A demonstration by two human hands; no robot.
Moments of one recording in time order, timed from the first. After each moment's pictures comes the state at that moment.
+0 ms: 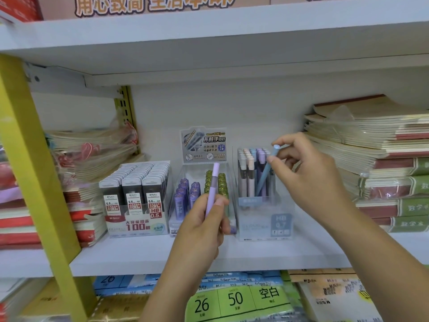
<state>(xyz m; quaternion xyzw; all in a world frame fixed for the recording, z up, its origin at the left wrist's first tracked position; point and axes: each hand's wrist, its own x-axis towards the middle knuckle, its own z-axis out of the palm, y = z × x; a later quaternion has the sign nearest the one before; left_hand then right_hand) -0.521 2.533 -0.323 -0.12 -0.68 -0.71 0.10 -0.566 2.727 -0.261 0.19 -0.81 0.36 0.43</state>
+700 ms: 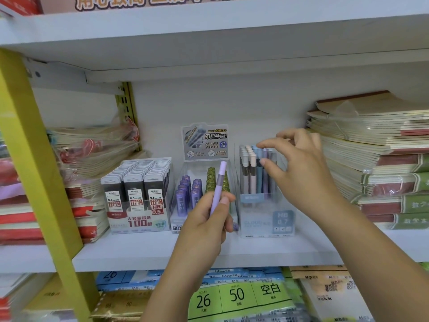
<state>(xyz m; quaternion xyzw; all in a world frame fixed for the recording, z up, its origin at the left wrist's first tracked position) -0.524 2.532 -0.328 -0.14 -0.71 -0.68 0.11 -0.586 2.721 -0.266 0.16 -0.85 0.23 0.45</state>
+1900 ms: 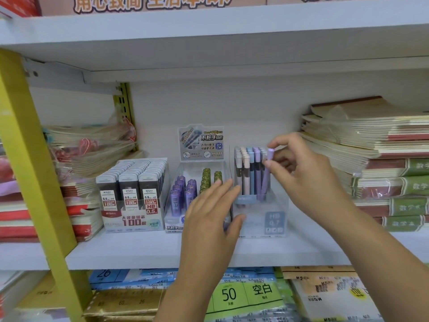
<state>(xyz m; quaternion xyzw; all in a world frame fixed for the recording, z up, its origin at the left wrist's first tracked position) -0.537 2.552 -0.344 -0.18 -0.86 -0.29 0.39 -0.556 2.733 -0.258 0.24 -0.82 0.35 0.39</state>
